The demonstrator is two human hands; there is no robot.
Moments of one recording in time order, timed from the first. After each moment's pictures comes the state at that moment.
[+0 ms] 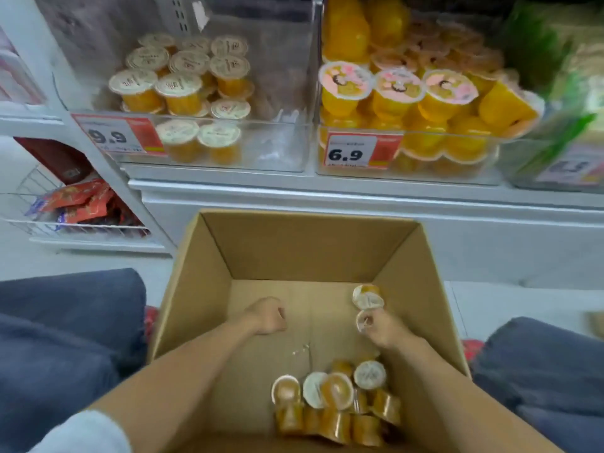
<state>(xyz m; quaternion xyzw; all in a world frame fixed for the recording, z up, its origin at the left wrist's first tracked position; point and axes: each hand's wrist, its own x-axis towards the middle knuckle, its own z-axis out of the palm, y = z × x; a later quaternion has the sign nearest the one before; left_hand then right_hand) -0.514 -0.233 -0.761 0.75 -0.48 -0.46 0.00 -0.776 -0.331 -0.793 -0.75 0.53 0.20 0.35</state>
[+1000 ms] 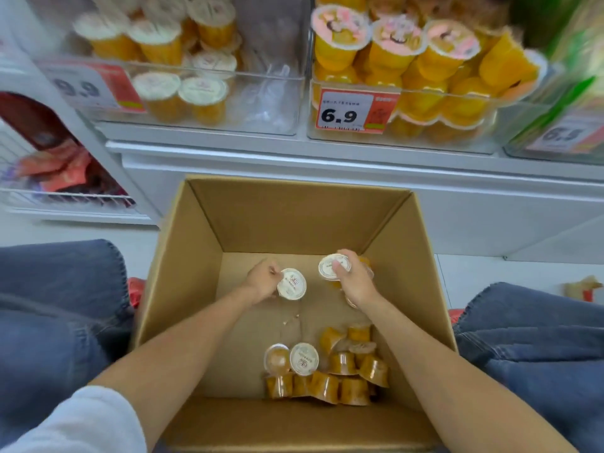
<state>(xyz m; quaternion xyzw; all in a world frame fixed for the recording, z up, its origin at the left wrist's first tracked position) -0.528 -0.237 -0.782 0.78 -0.31 -0.48 0.25 -0.723 -0.311 -0.752 -0.64 0.59 -0.10 0.47</state>
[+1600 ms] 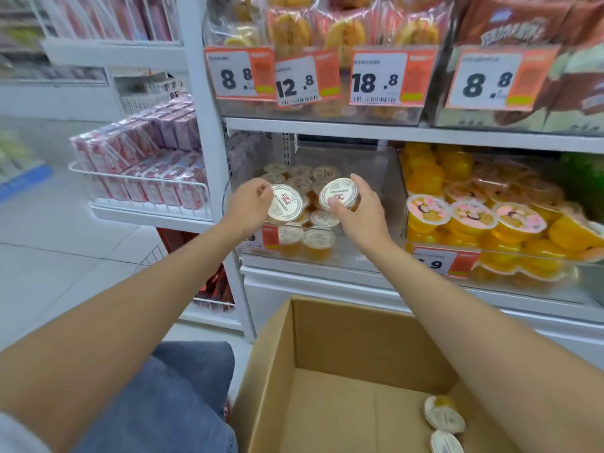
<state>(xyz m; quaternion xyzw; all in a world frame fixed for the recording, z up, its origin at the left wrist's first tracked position) -0.317 -0.275 -0.450 0.79 -0.44 -0.05 0.42 -0.494 -0.379 -0.473 -0.76 0.38 -0.37 0.38</state>
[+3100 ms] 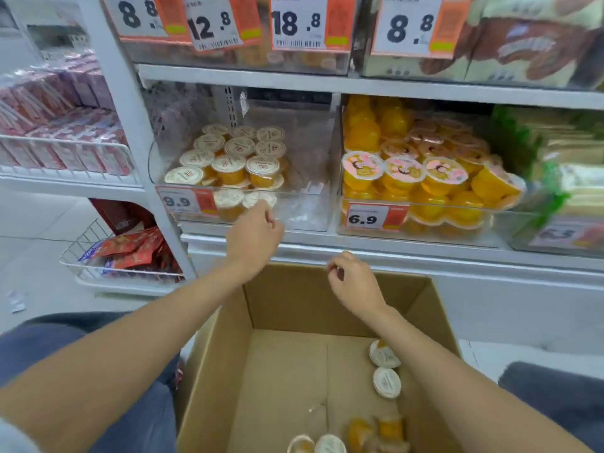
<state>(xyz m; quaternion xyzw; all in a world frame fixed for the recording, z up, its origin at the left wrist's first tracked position) -0.439 -0.284 -0.546 0.80 -0.46 -0.05 0.39 -0.631 -0.353 -0.617 -0.86 0.38 -0.25 0.24</state>
